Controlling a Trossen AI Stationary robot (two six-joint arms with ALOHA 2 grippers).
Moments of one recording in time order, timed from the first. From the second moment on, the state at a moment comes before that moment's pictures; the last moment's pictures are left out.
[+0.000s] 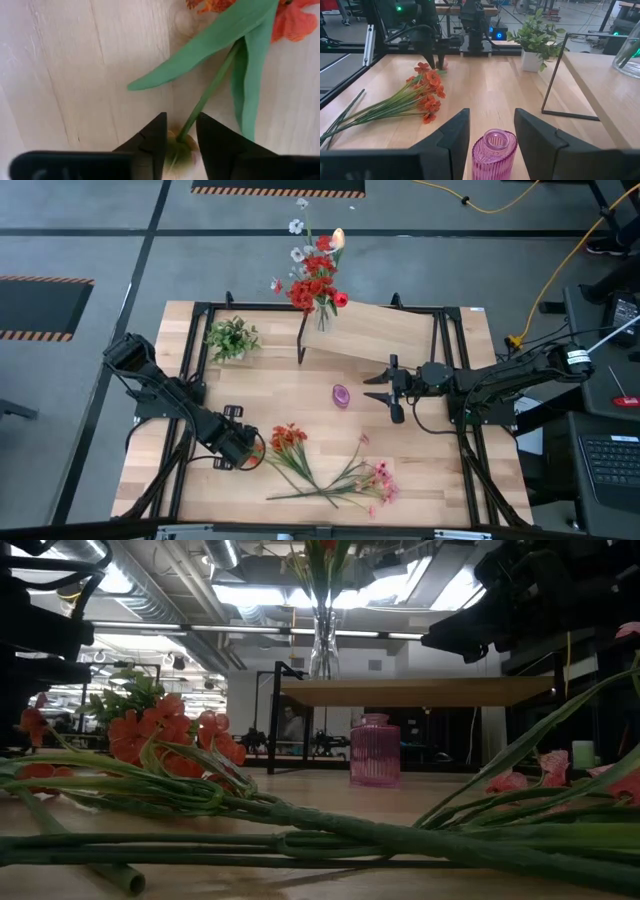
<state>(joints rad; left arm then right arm) -0.66 1.49 0.74 -0.79 -0.14 -0.60 0.04 1.06 0.29 0.58 0.07 0.00</state>
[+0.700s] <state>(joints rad) -0.66 1.49 0.85 -1.09 -0.04 -0.44 0.04 1.06 0.29 0.57 0.07 0.00</state>
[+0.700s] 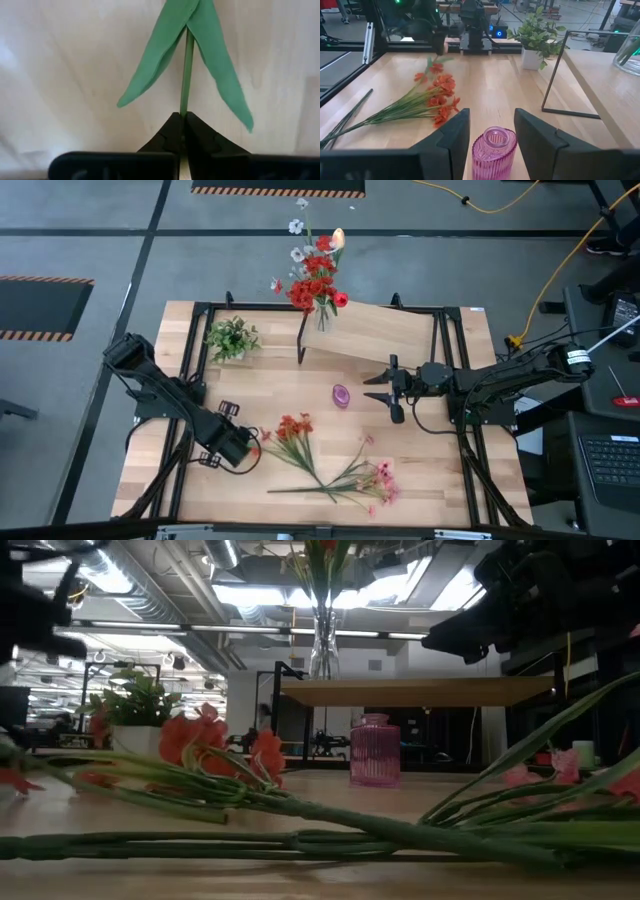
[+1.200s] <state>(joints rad) -0.66 1.49 1.14 -1.24 -0.08 -0.28 0.04 1.06 0.29 0.57 0.07 0.00</state>
